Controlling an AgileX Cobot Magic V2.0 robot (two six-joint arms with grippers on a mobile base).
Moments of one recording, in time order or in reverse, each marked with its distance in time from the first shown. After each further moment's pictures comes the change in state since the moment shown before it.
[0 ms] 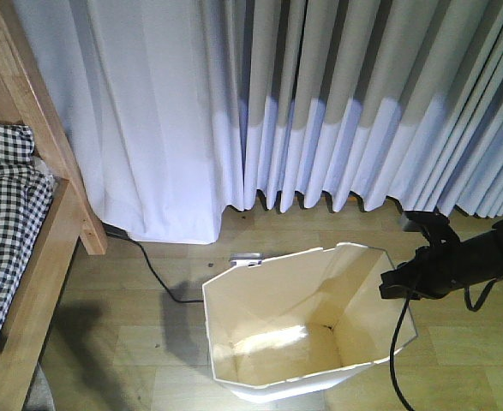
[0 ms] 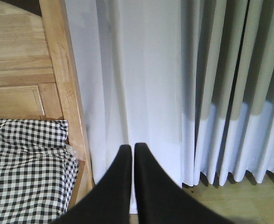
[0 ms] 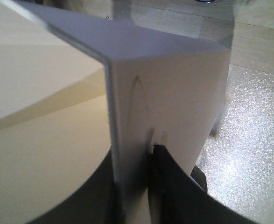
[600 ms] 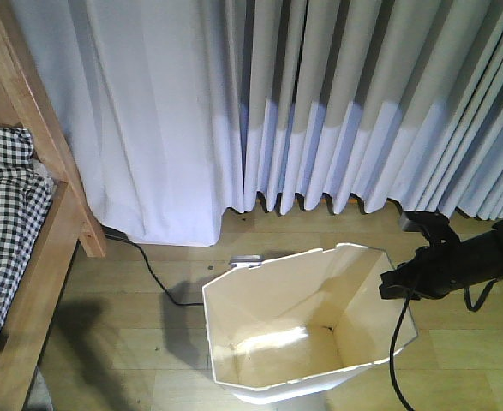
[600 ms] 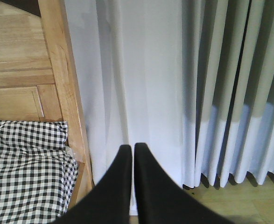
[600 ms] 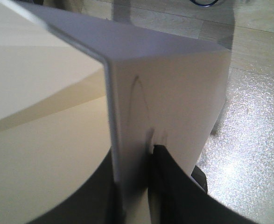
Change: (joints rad) left arm 0.000 0.000 0.000 0.000 0.000 0.000; right arm 0.000 0.000 0.000 0.000 0.000 0.000
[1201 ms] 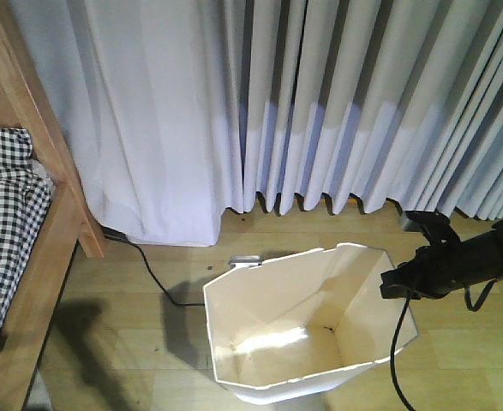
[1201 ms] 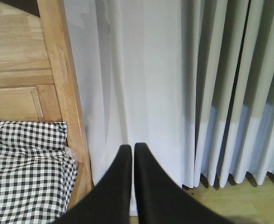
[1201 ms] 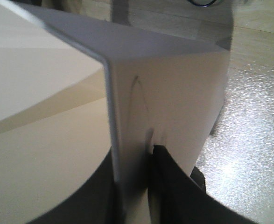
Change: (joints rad) left arm 0.000 0.000 0.000 0.000 0.000 0.000; right arm 0.000 0.000 0.000 0.012 -0.020 0.000
